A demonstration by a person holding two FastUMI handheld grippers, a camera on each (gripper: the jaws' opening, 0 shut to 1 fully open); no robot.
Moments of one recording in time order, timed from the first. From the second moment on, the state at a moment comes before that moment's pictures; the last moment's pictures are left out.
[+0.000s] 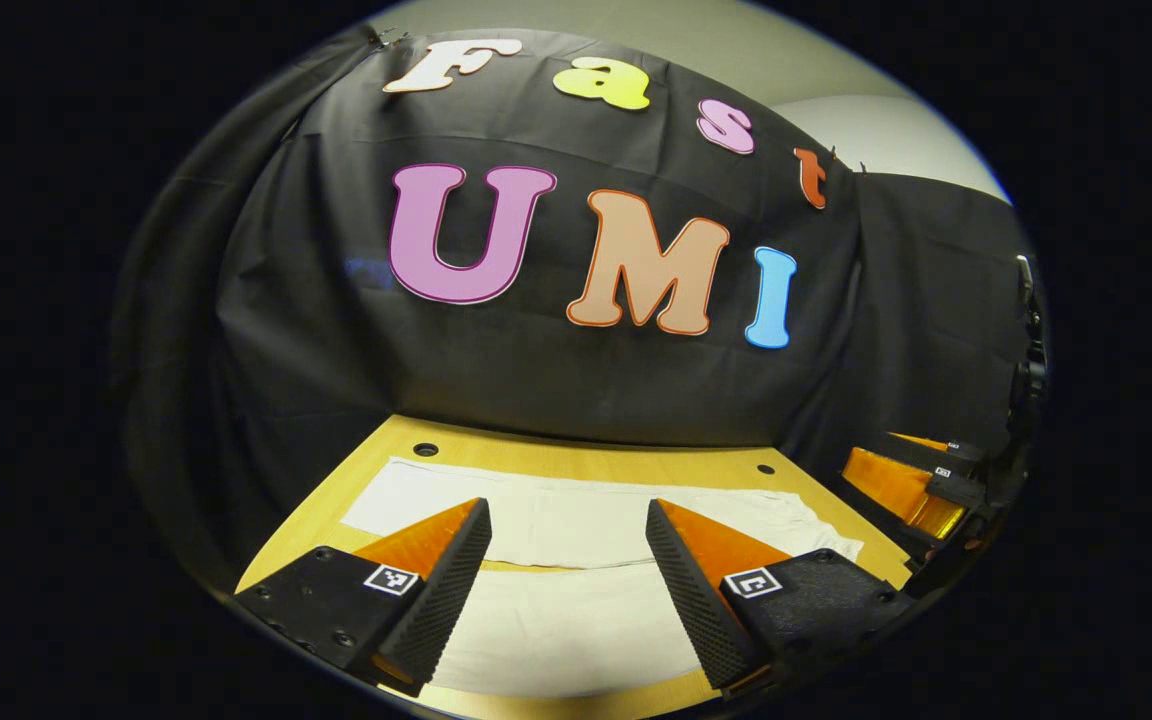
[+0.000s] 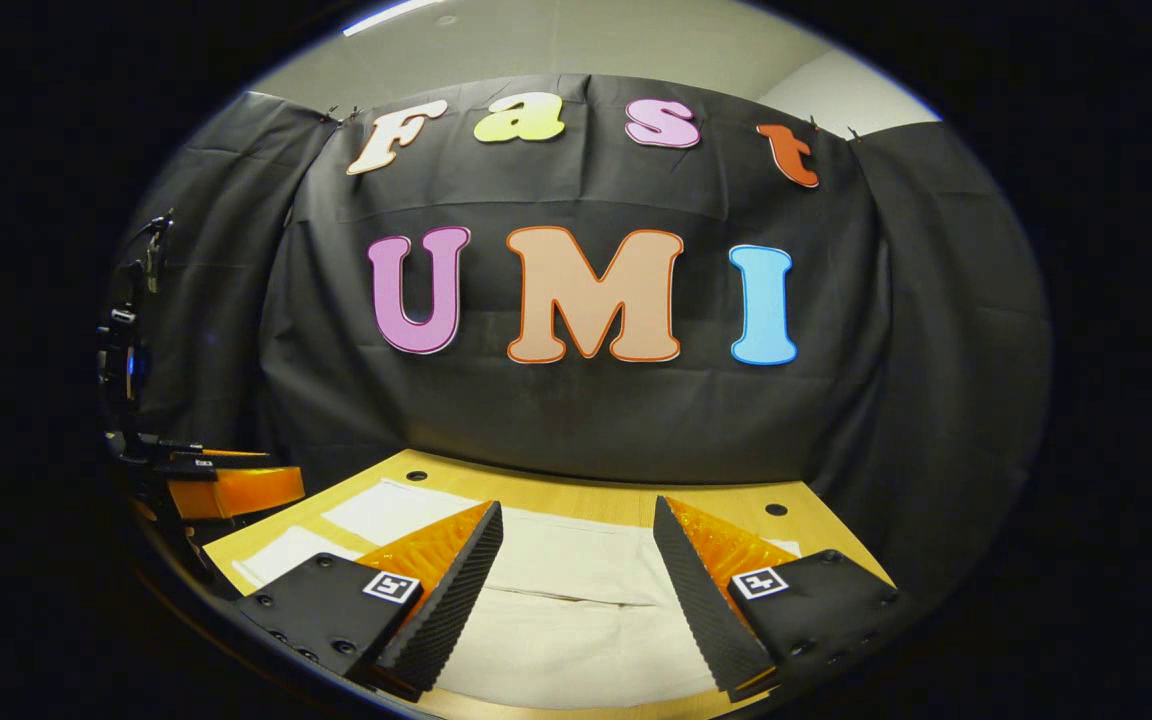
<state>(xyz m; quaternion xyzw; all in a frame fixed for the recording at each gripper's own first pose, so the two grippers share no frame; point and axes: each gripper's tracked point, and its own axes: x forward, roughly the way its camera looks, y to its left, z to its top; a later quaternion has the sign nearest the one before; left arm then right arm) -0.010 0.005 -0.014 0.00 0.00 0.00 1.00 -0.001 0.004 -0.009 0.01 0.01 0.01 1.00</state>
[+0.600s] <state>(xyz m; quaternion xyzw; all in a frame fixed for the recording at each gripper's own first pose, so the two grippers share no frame) -0.030 0.069 -0.053 0.11 0.08 -0.06 0.99 -0.005 0.034 -0.025 0.01 0.03 0.00 1.00</state>
